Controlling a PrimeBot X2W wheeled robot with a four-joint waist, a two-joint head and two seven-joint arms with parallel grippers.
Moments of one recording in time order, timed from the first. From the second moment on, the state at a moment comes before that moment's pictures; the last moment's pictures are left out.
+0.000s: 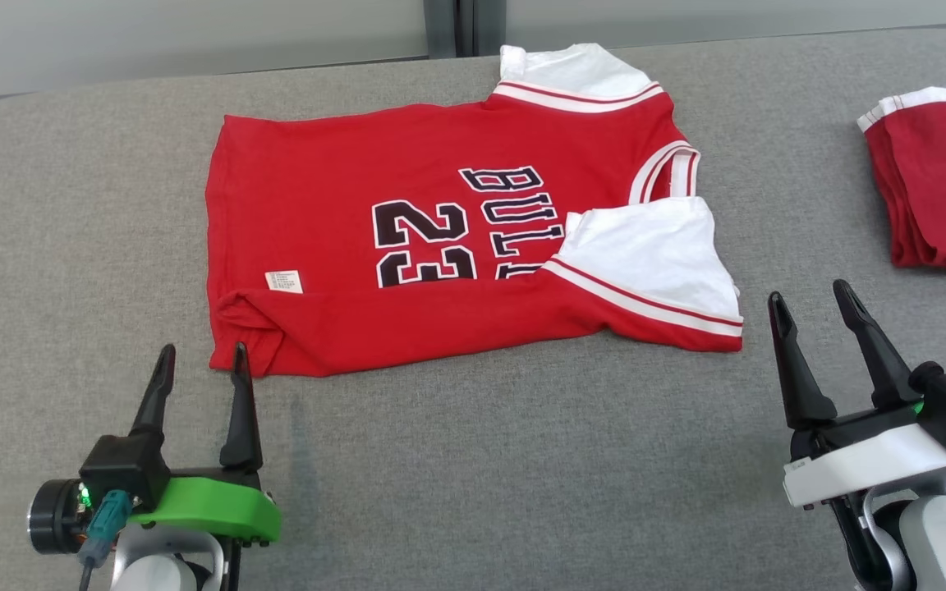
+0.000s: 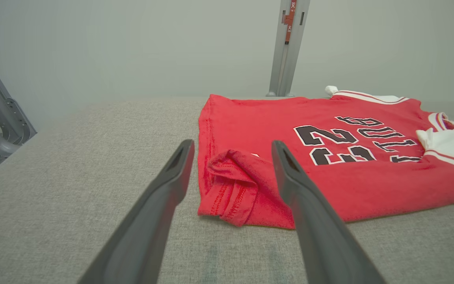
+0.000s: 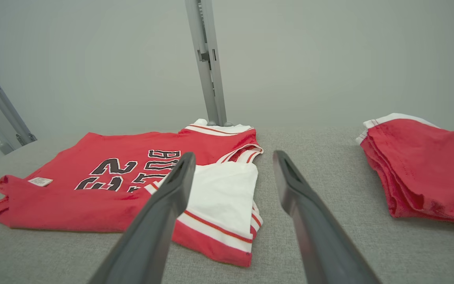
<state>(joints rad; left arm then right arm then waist) -0.09 0.17 -0.15 0.14 -0.28 0.06 -0.24 -0.06 -0.23 0.07 0.00 0.31 0.13 -0.22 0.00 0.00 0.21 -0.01</state>
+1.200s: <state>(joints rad) -0.32 0.15 -0.15 0.55 -0.43 -0.05 -0.16 -0.28 -0.25 0.19 0.40 0.45 0.13 -0.25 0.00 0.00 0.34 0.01</state>
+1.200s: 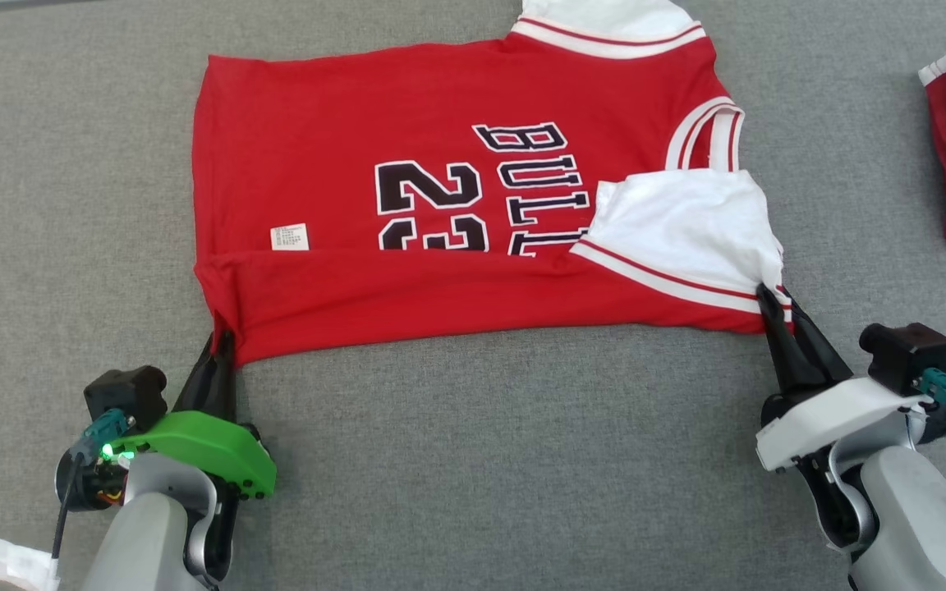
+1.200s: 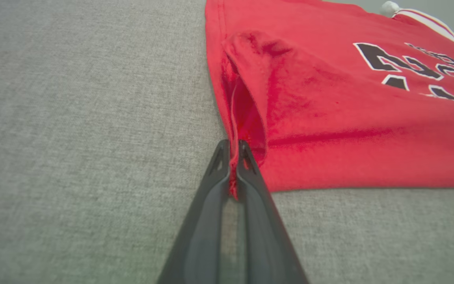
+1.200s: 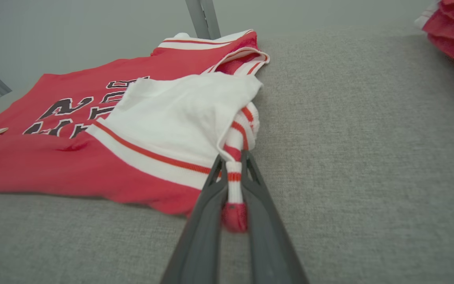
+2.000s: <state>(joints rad) 0.11 0.20 -0.15 0.09 -0.48 0.06 0.05 0.15 -0.19 0.05 0.04 0.36 0.13 -0.12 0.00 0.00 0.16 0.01</state>
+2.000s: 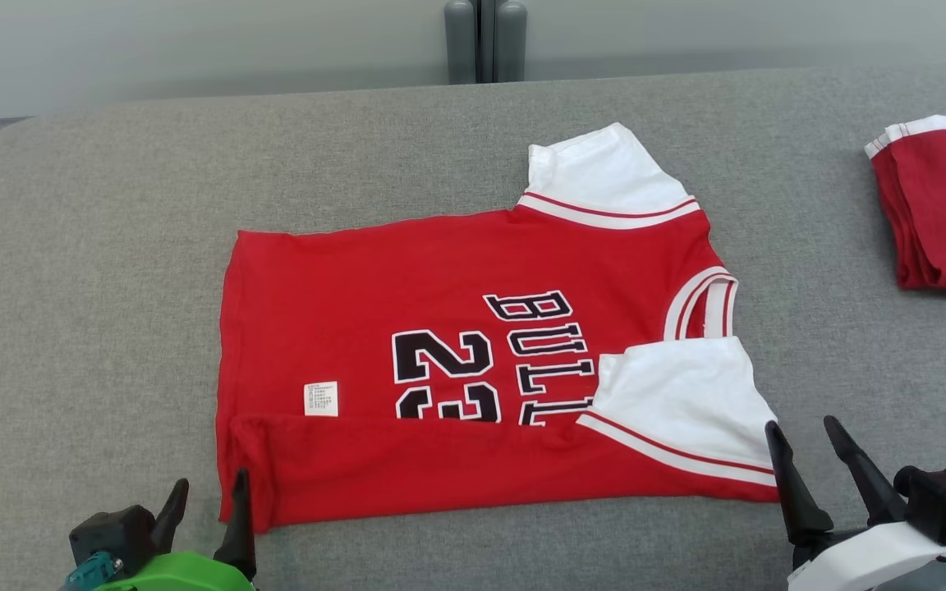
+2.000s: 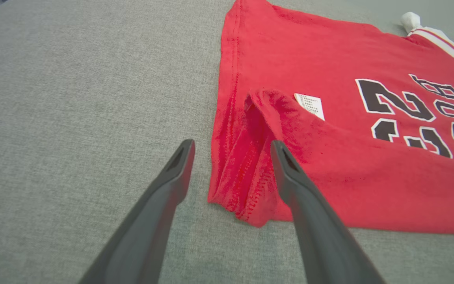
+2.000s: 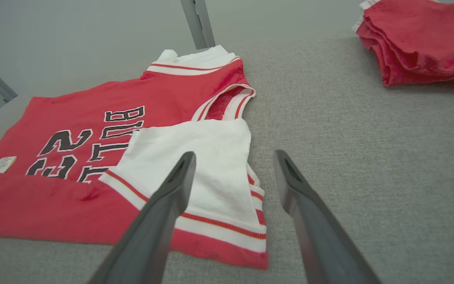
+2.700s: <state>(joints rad) 0.03 0.20 -0.17 -0.05 -0.32 0.14 -0.13 0.04 -0.17 0.02 -0.21 0.28 0.13 -0.06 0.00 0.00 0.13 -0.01</state>
